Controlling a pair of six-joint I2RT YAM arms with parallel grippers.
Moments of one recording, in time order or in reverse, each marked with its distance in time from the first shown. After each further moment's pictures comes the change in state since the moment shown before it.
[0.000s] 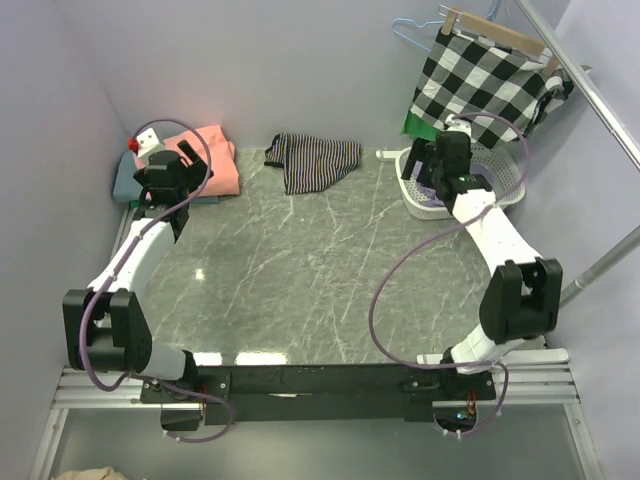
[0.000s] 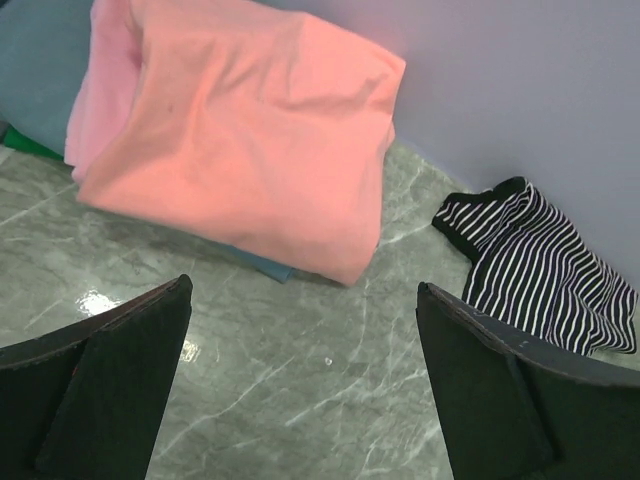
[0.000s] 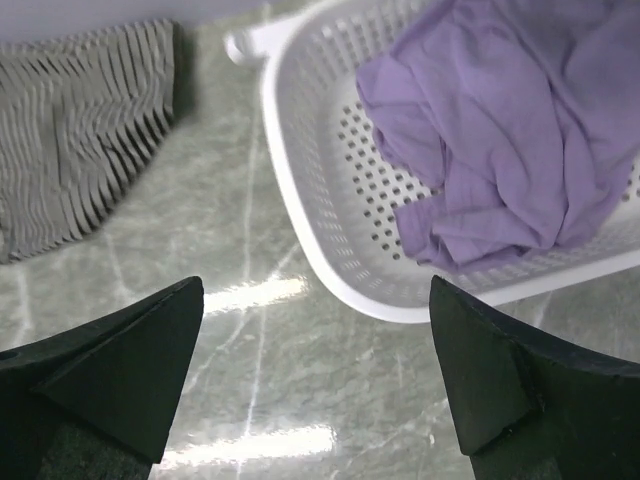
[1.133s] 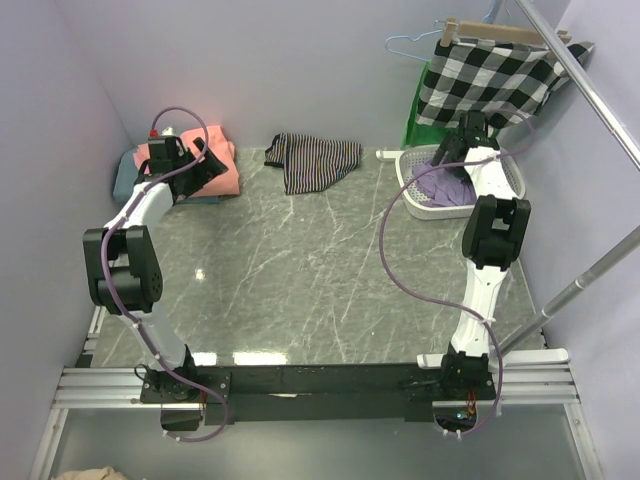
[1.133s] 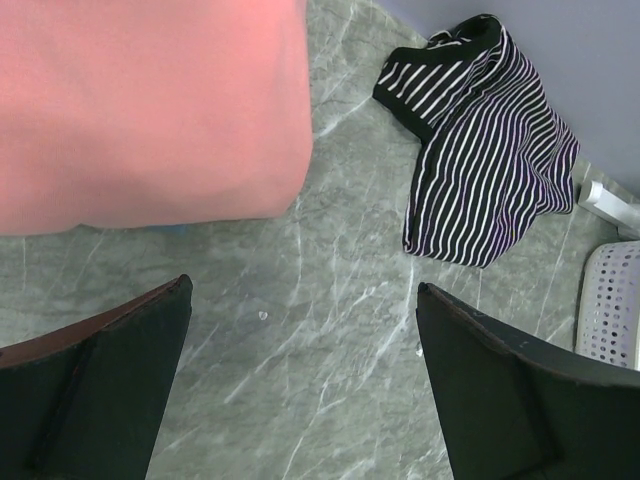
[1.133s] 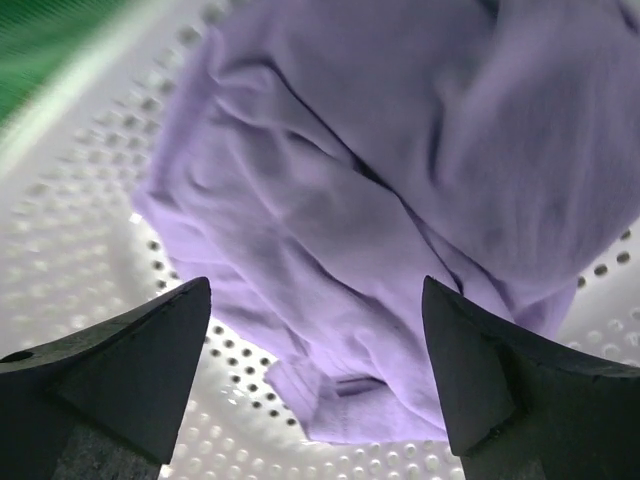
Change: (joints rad) left arm 0.117 0.410 0.316 -0.189 0.557 -0.043; right arm -0.242 0.740 0.765 -0.354 -0.036 0.089
